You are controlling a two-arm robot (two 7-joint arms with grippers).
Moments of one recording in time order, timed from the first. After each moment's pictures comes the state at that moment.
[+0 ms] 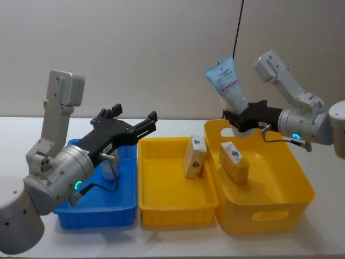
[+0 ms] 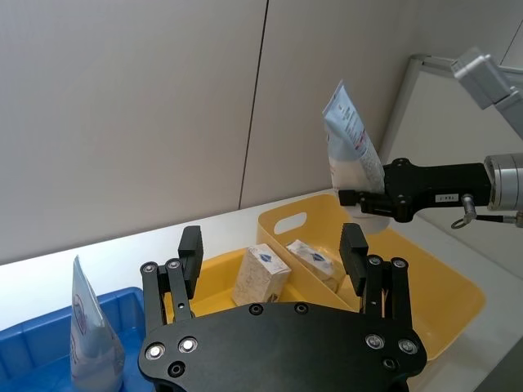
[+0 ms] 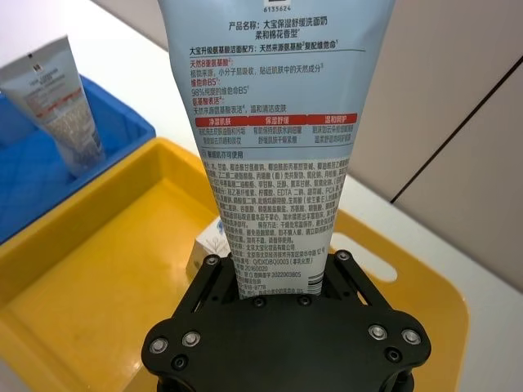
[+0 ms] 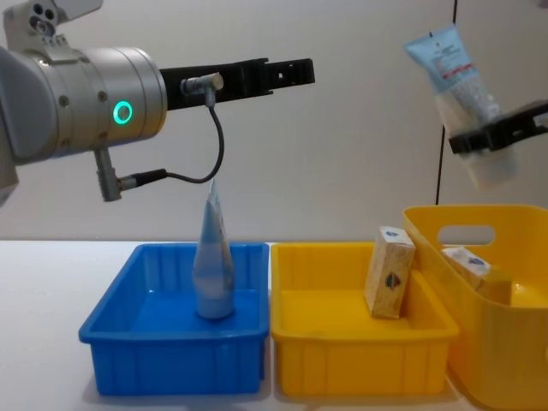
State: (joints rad) left arm -0.41 0.24 0.38 -1.66 -0.51 0.29 -0.19; right arm 0.83 0.41 -0.44 -1.07 0.21 0.39 0.58
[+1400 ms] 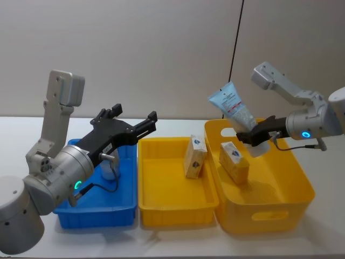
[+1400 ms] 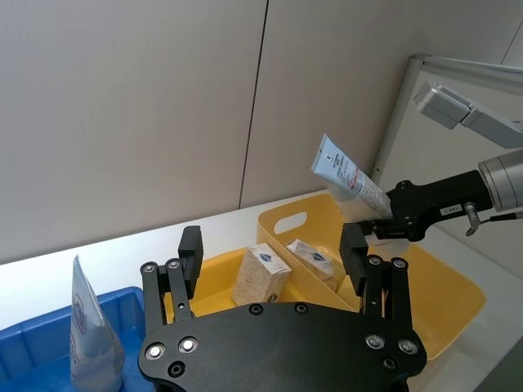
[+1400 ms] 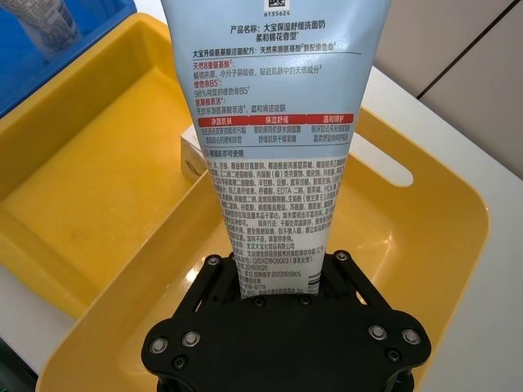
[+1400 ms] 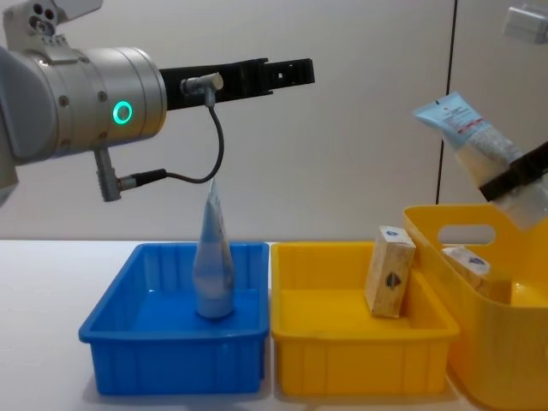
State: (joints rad) left arm -0.41 0.24 0.38 -1.66 -0.51 0.29 -0.19; right arm 0.97 0.45 -0.58 -0.95 0.17 0.62 0.71
